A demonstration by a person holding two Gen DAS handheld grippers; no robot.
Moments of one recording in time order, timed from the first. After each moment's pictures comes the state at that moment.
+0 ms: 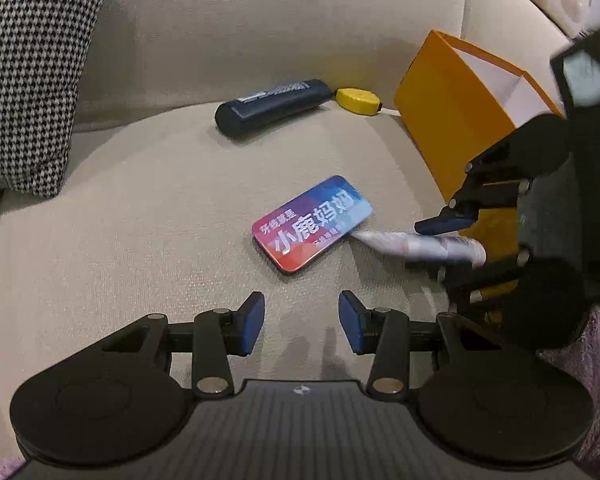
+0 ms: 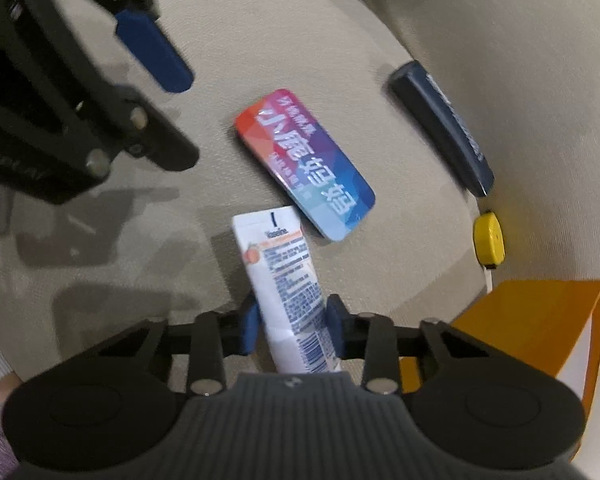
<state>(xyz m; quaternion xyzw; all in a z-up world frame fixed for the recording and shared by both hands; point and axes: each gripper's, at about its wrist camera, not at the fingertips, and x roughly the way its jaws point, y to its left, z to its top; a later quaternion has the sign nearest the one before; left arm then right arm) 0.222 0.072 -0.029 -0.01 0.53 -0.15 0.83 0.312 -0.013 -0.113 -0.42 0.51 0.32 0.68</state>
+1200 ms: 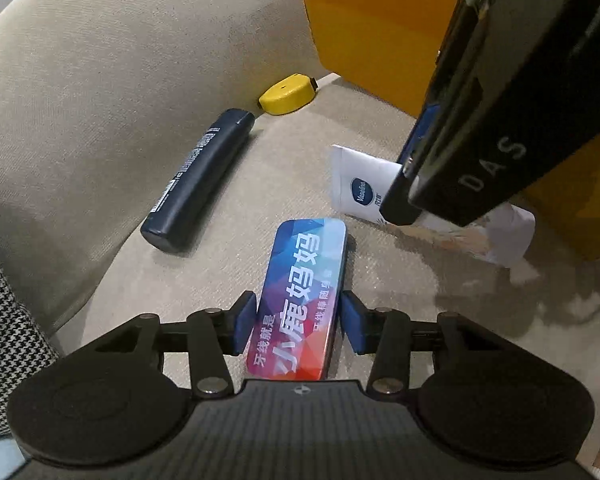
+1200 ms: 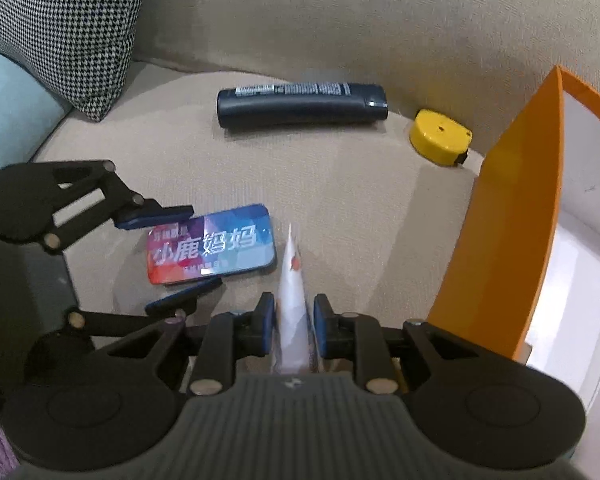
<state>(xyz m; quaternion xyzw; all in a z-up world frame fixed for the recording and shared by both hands) 0.270 -0.011 -0.073 0.29 0.47 -0.22 0.80 0.396 -0.077 -0.097 -0.06 0.61 0.22 0.76</state>
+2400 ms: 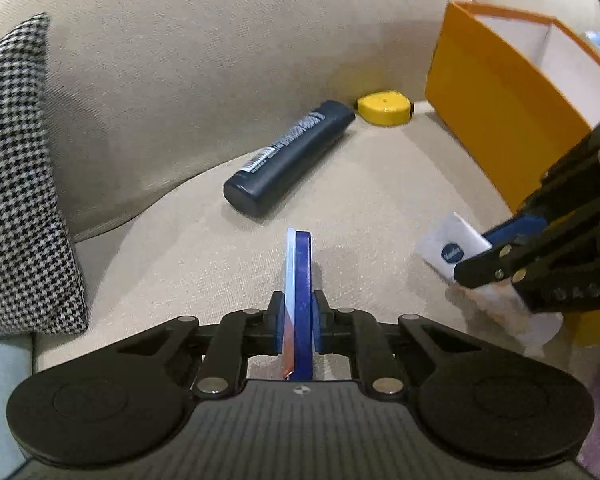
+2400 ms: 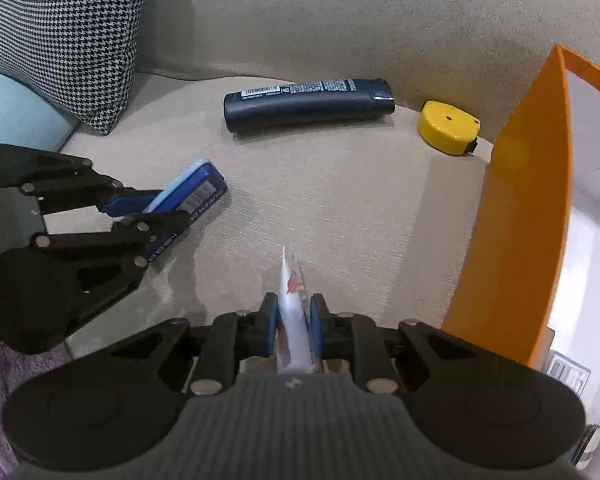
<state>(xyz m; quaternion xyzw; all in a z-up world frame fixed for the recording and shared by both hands) 0.291 0.040 -0.043 0.13 0.52 -0.13 0.83 0.390 -0.075 -0.102 -0.03 0.61 0.23 0.76</state>
